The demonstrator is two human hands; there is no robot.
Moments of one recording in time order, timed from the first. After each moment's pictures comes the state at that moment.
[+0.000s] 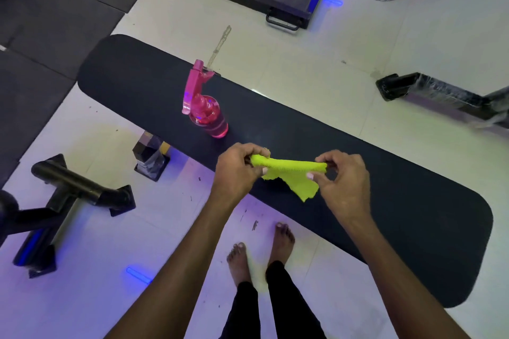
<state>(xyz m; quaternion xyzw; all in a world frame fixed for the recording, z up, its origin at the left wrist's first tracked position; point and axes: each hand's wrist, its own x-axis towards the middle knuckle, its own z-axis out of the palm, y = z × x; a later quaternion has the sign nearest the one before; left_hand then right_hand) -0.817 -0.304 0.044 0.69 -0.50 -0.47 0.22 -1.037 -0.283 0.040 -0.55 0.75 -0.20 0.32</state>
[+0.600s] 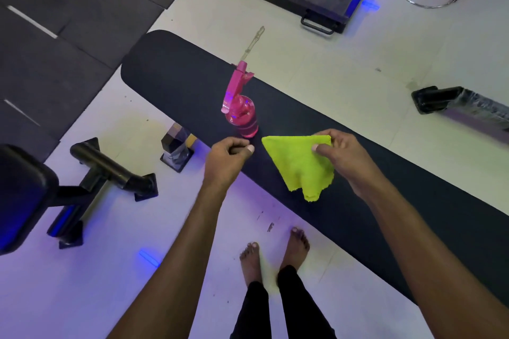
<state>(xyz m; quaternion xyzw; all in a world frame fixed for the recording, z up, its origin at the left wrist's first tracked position) -0.754 -0.311 0.036 0.78 -0.33 -0.46 0.28 -0.993 -0.357 0.054 -0.44 0.62 -0.19 0.62</state>
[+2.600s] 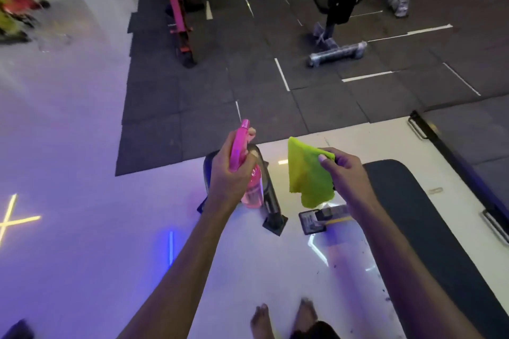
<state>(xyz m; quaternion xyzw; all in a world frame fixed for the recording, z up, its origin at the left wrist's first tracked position) -0.282 -0.017 0.364 0.71 -0.21 -0.12 0.66 -0.414 -0.212 0.342 -0.70 0.37 -0.16 0.59</state>
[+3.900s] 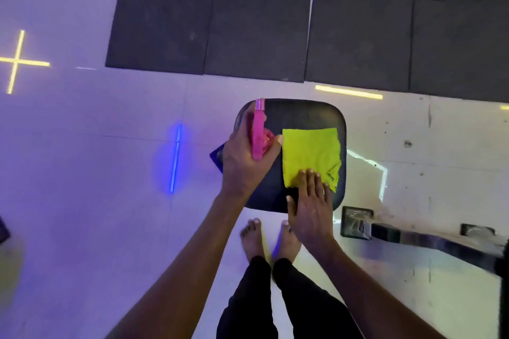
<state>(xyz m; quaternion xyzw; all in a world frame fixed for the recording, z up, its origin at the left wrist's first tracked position) 0.013 -0.021 -0.015 0.85 -0.05 -0.11 0.51 -0.135 -0.142 -0.117 -0.95 0.19 0.21 0.14</state>
